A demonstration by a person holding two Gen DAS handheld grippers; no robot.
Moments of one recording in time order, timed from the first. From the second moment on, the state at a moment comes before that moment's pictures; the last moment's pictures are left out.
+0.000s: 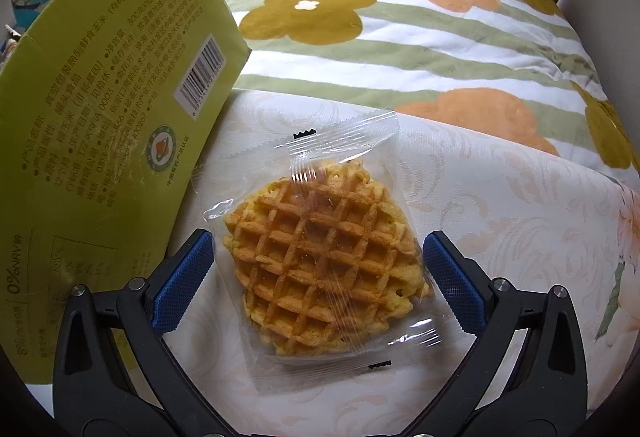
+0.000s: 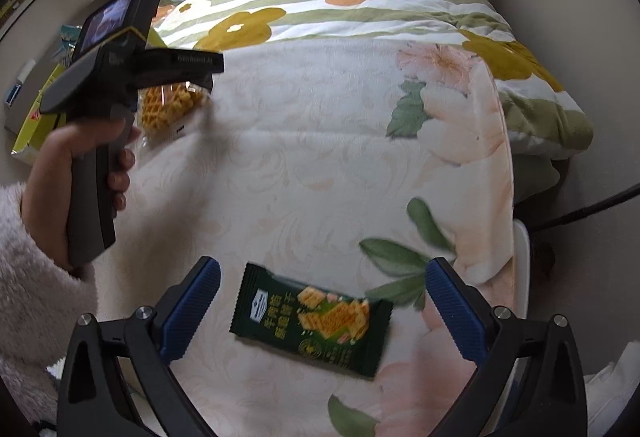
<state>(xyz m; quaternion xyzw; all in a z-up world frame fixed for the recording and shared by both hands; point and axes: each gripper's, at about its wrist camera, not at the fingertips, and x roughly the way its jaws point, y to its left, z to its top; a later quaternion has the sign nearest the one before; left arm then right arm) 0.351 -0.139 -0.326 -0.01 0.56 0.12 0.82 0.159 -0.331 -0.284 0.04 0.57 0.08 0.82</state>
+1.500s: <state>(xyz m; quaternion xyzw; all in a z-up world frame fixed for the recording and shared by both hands) 0.327 -0.150 -0.318 0.03 0.54 -0.10 0.83 0.128 -0.309 -0.304 0.07 0.53 -0.06 0.84</state>
